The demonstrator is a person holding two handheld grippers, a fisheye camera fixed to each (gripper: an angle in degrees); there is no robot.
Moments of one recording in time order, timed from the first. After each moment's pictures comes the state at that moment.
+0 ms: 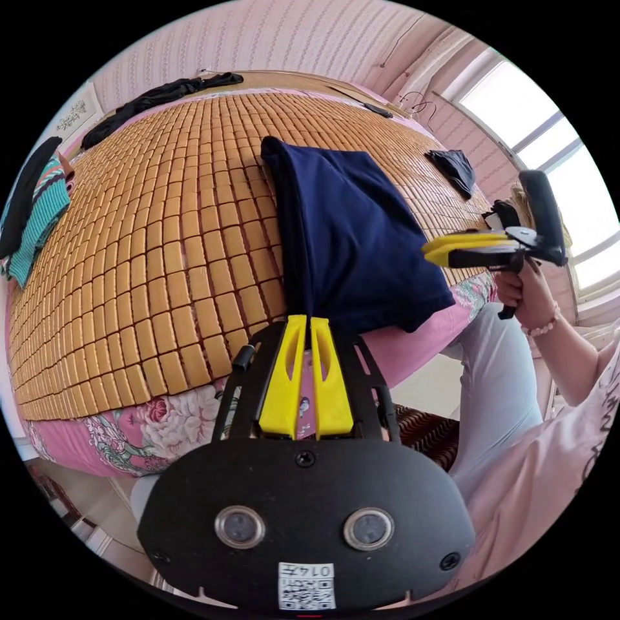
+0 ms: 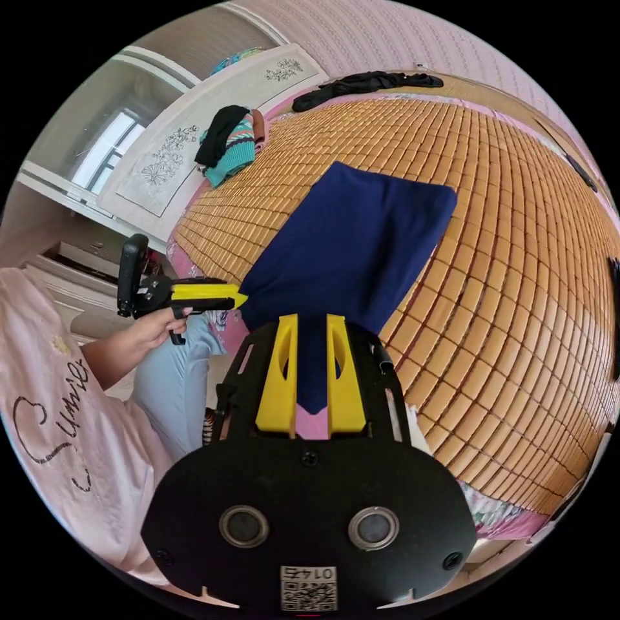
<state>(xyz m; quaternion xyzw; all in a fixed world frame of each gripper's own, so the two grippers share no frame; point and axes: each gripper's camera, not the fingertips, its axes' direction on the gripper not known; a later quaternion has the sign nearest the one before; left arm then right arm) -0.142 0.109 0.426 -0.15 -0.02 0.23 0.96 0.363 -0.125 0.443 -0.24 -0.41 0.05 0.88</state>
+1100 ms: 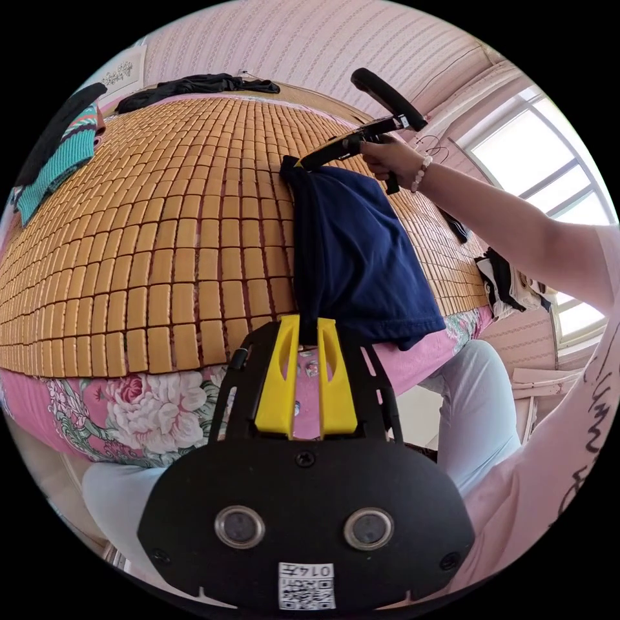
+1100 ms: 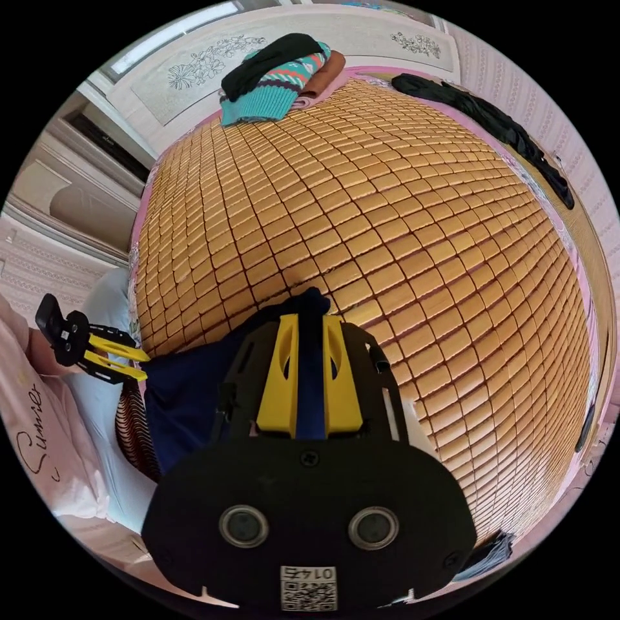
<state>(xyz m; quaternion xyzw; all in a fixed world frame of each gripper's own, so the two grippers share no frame) -0.202 0.123 0.429 -0.11 0.04 0.16 0.98 0.250 -0.313 0.538 -0.25 -0.41 -0.26 0.84</state>
